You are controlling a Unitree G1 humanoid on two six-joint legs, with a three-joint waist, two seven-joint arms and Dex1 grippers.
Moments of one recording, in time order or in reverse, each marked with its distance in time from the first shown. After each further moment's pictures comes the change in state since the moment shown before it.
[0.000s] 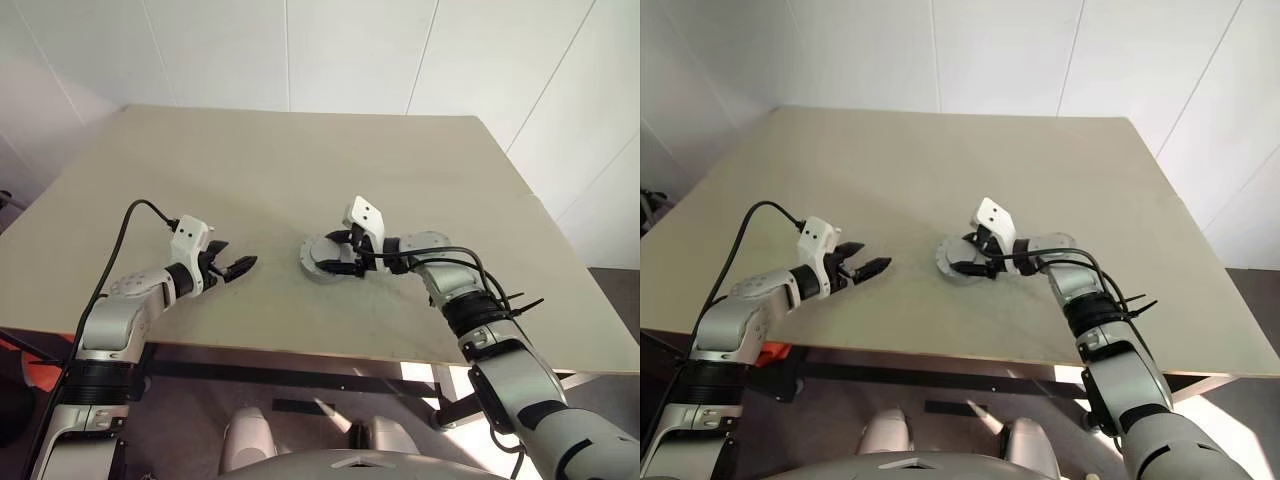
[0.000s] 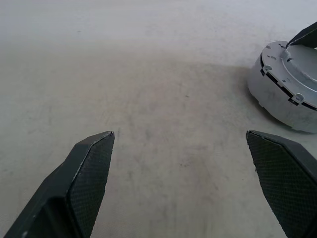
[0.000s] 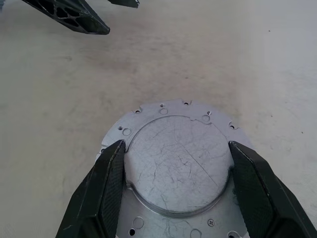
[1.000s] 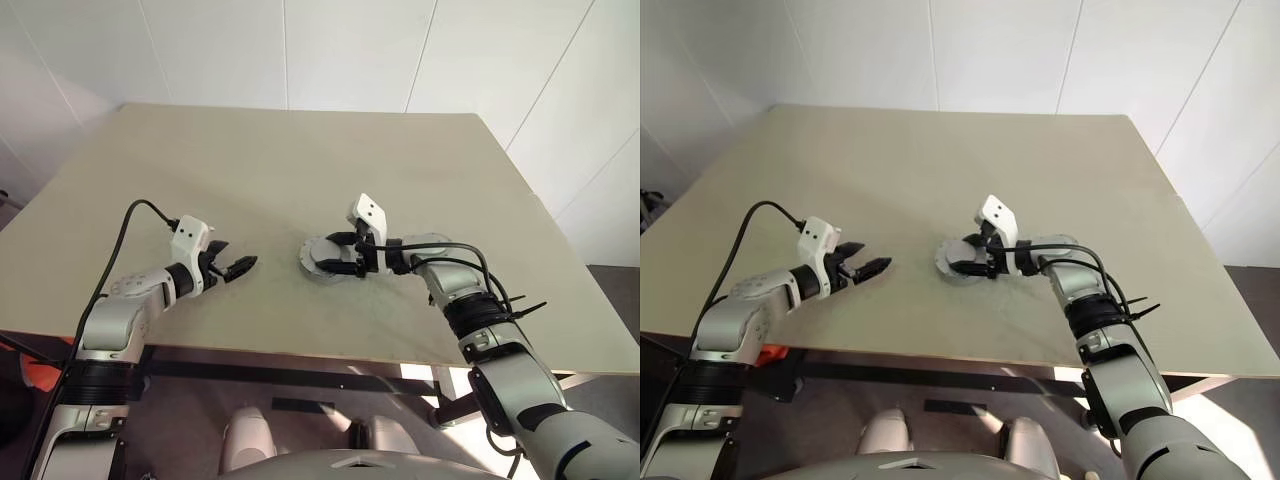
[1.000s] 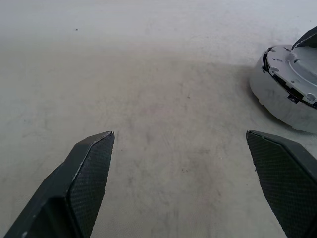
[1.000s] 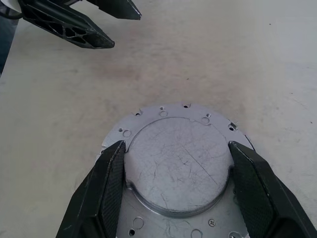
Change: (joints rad) left arm 0.001 0.000 -0.001 -0.002 0.001 0.000 0.000; right arm 0.015 0.017 -0.040 -0.037 0.050 0.092 0.008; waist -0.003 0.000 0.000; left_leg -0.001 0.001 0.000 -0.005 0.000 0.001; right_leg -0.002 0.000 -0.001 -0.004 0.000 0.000
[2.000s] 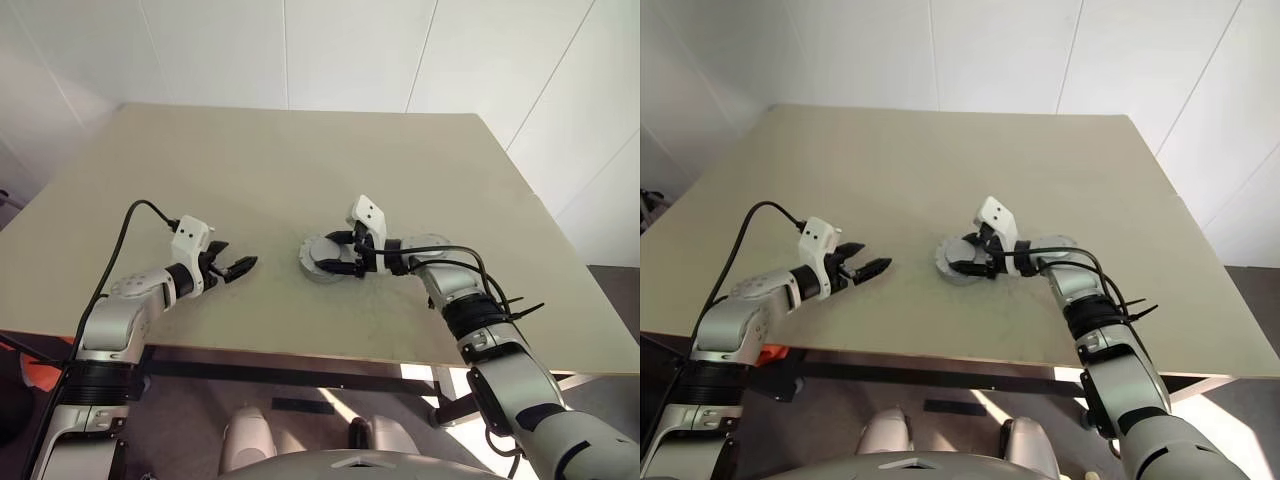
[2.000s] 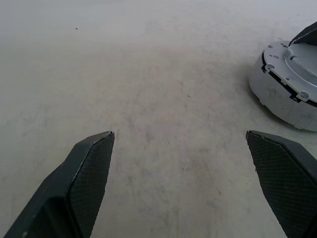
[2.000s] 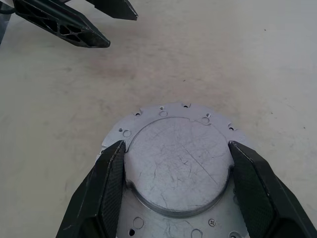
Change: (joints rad) left arm 0.001 0.000 -0.002 -0.001 0.002 0.000 0.001; right arm 0.000 0.006 0.006 0.034 -0.023 -0.064 -0.020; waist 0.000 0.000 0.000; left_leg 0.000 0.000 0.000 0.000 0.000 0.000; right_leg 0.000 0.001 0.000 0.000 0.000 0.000
